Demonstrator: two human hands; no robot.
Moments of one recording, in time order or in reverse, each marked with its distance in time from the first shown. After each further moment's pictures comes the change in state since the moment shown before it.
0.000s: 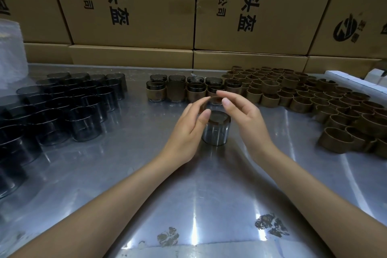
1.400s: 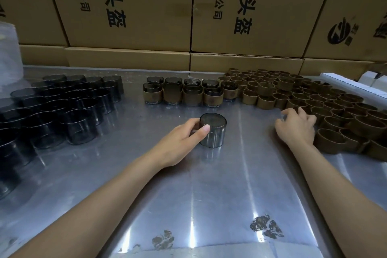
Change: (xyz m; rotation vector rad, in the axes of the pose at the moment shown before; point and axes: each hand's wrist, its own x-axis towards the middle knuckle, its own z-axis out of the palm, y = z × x) left_hand 0.000 -0.011 -0.015 0.114 -0.335 -0.310; right_hand 0.035 0.072 -0.124 -1.111 0.332 0.473
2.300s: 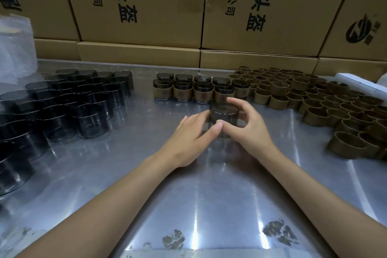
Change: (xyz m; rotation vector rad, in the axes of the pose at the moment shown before) left_hand -0.002 0.002 0.002 0.228 0.125 0.174; right_hand -0.085 -0.090 0.018 0.834 -0.243 -0.510
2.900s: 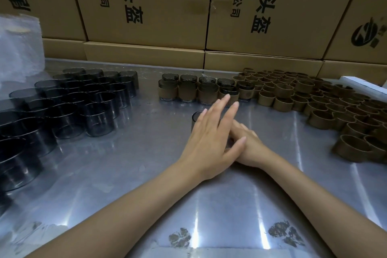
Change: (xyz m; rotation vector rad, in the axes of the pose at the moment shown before) left_hand -0.010 0.030 0.020 0.315 0.216 0.195; right_hand -0.002 0.002 0.007 -0.560 -0.490 -0.009
